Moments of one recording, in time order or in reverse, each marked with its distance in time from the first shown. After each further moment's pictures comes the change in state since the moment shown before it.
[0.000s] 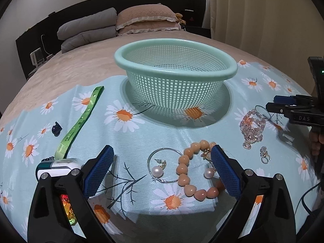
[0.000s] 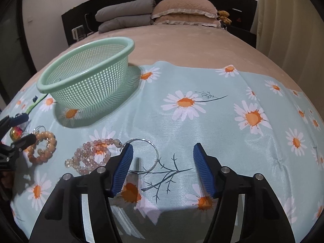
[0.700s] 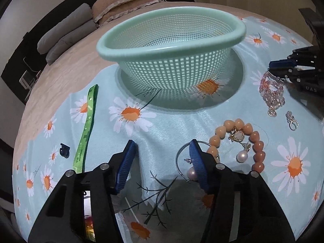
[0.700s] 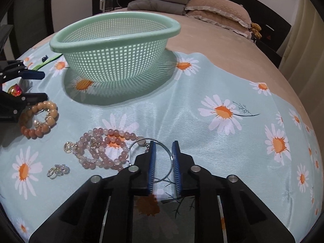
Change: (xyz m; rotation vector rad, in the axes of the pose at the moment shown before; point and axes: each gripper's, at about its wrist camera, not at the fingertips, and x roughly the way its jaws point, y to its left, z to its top) left arm 0.028 -0.002 0.013 0.303 0.207 0.078; right arm 0.022 0.042 -0.002 -0.266 0.069 0.021
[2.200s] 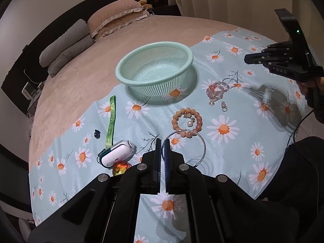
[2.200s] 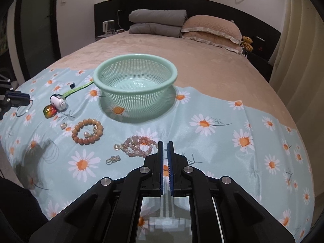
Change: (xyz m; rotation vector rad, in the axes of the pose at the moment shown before) left arm -0.164 -0.015 -0.020 0.037 -0.053 -0.046; right arm -0.122 0.005 -0.015 0.050 -0.132 0.033
